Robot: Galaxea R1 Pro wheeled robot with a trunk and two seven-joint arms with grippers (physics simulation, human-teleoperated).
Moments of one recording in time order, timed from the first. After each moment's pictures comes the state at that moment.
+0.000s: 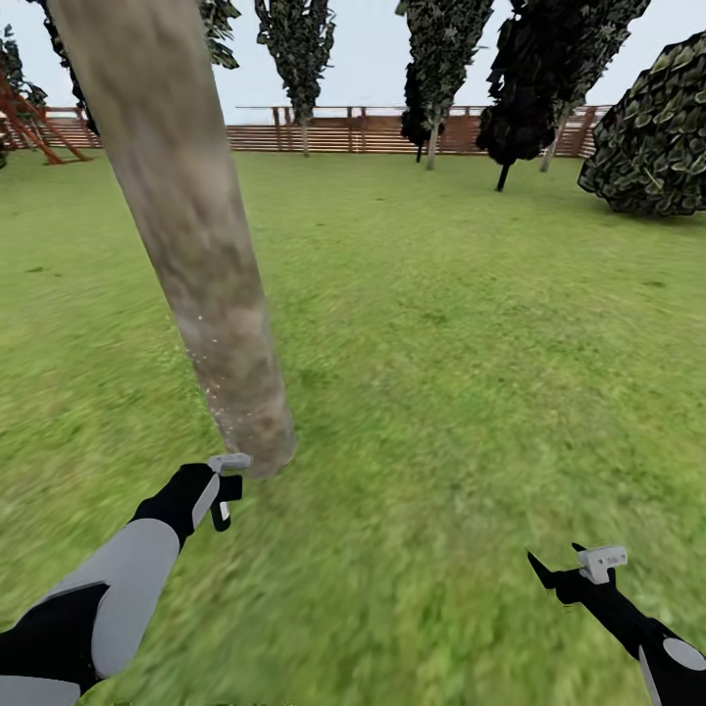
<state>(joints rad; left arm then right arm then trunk) -0.95 0.03 0.25 -0.39 -0.16 0.55 0.05 -0.40 -0.18 -0.69 -0.72 0.38 -0.29 0.68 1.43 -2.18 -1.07</state>
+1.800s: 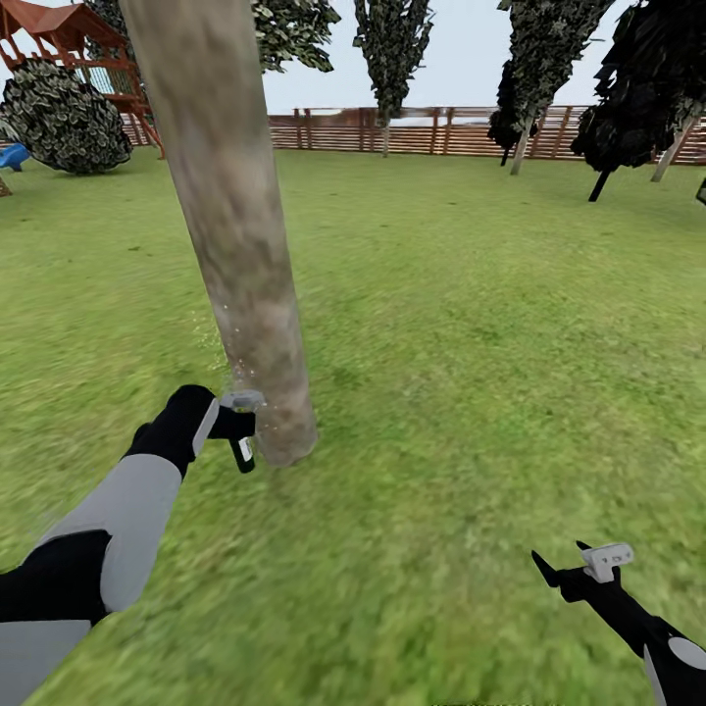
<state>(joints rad) -1.13 0.02 0.14 -0.56 -0.16 0.89 -0.19 -0.40 -0.19 -0.69 -0.73 0.38 -0.29 0.68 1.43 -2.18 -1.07</state>
